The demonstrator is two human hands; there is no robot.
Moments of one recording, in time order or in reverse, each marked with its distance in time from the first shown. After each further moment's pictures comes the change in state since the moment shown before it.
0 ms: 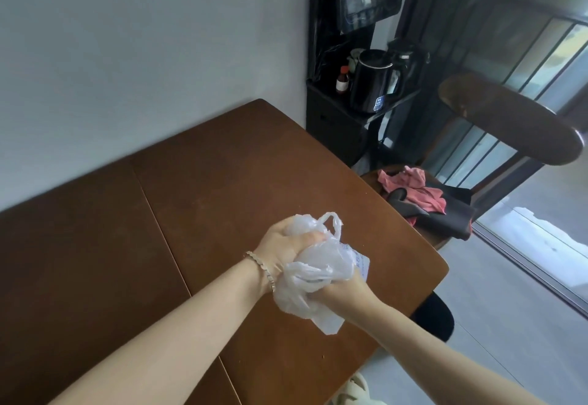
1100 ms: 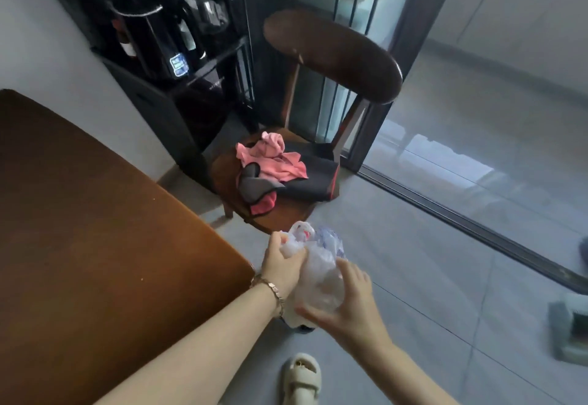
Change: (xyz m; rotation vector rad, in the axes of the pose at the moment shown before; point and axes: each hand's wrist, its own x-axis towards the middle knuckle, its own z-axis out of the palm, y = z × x) left_hand 0.174 -0.130 0.359 0.404 0.039 -0.121; right_hand -0.074 0.246 -0.285 -0.212 0.519 0.198
